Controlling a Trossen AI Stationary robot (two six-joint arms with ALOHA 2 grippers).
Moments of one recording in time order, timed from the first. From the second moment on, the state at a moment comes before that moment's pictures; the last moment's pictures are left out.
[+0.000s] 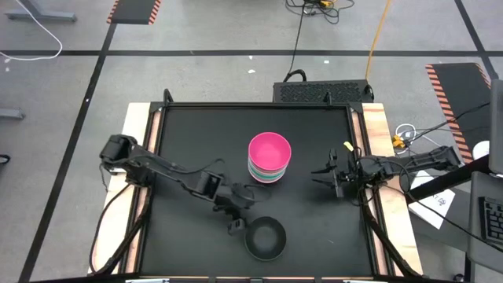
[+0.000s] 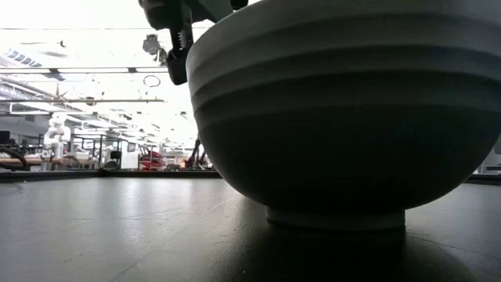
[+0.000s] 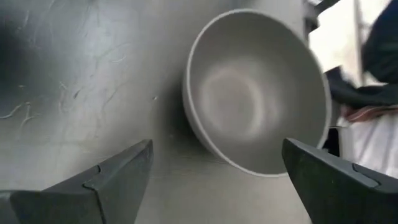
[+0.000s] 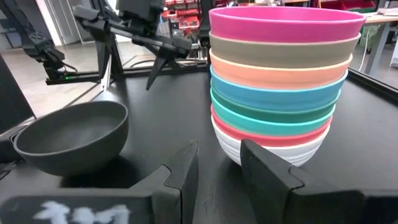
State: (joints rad) left arm -0.30 1.73 1.24 -0.38 0.13 -0.54; right arm 0.18 0.18 0.02 0.01 0.13 0.13
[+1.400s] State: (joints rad) left arm -0.30 2.01 1.43 -0.50 0.10 -0.48; right arm 0.18 0.22 0.02 0.01 0.13 0.12
